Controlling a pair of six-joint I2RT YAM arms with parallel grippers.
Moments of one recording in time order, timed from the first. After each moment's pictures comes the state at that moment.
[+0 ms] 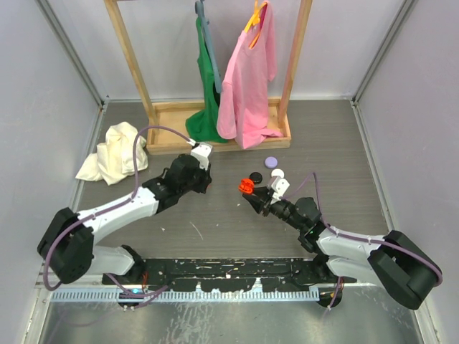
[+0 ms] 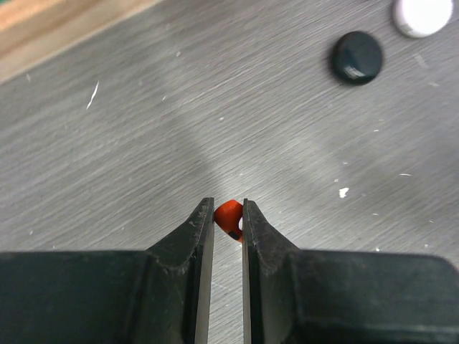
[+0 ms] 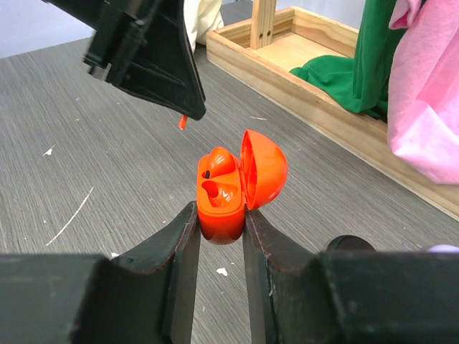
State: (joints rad) left arm -0.69 1.34 0.80 -0.09 -0.11 -0.22; right arm 0.72 1.05 0.11 1.01 -0.21 -0.02
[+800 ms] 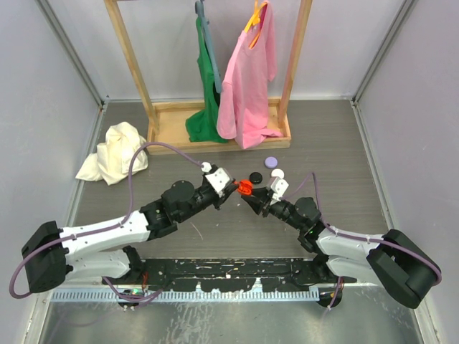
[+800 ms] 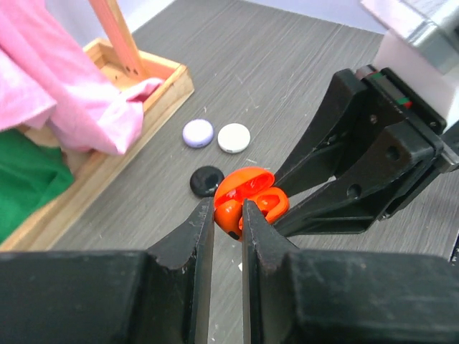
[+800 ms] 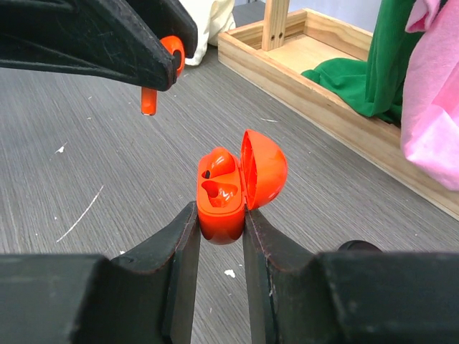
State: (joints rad) left arm -1.04 1.11 0.64 0.37 -0.13 0.09; right arm 0.72 1.07 0.11 1.02 -0.24 -0.02
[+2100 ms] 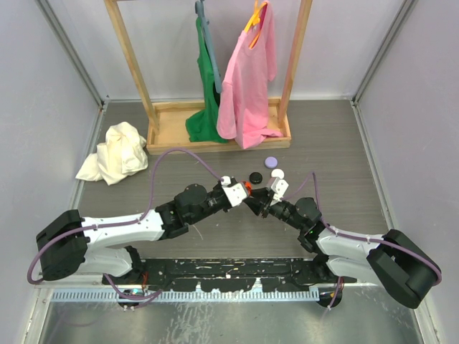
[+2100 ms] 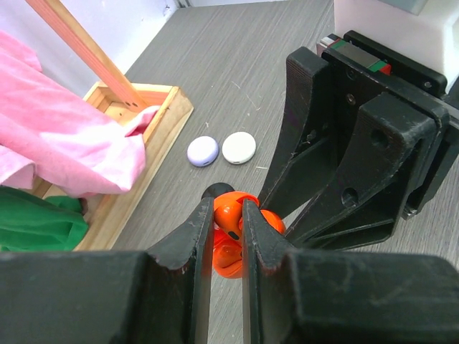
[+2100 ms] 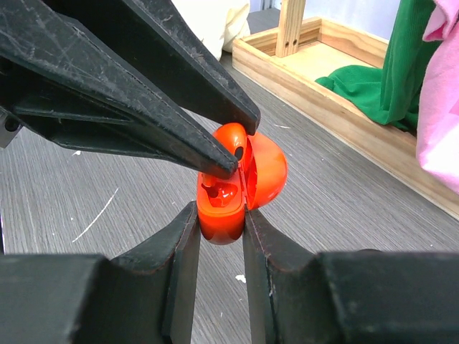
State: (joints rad) left arm -1.10 1.26 0.64 0.54 -0.09 0.36; right arm 0.72 1.07 0.11 1.04 -0.28 0.00
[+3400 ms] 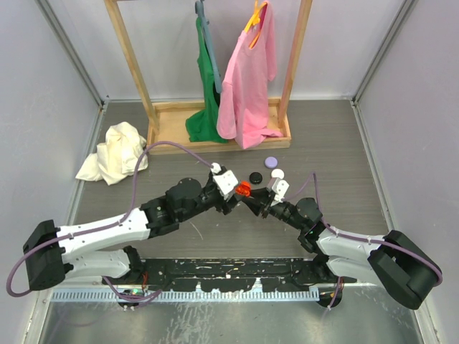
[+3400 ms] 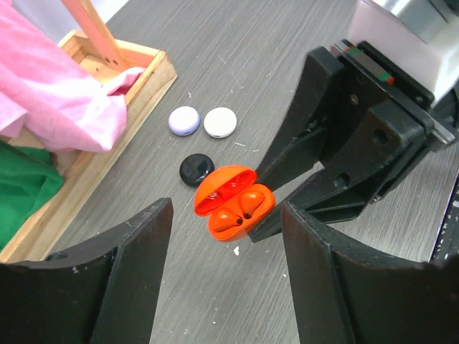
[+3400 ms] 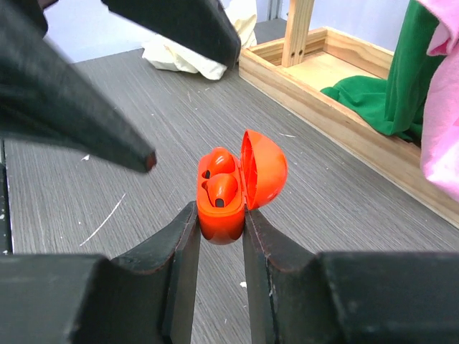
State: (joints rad) left arm -1.09 1.14 0.71 0.26 -0.10 0.19; right arm 0.72 1.06 0.11 1.05 -0.29 0.01
